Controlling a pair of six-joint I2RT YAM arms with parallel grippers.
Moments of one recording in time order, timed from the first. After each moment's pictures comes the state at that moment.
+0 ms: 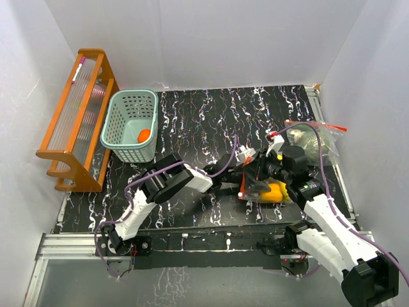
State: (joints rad) left arm -1.01 2.28 1.20 0.83 0.53 -0.96; right arm 0.32 0.80 0.54 -0.17 -0.44 0.37
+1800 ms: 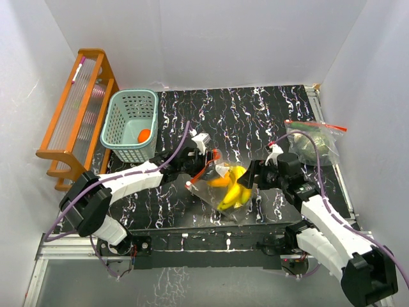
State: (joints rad) left arm -0.79 1.50 0.87 -0.02 0.23 -0.54; right arm 0.33 0.81 0.46 -0.26 -0.38 0.43
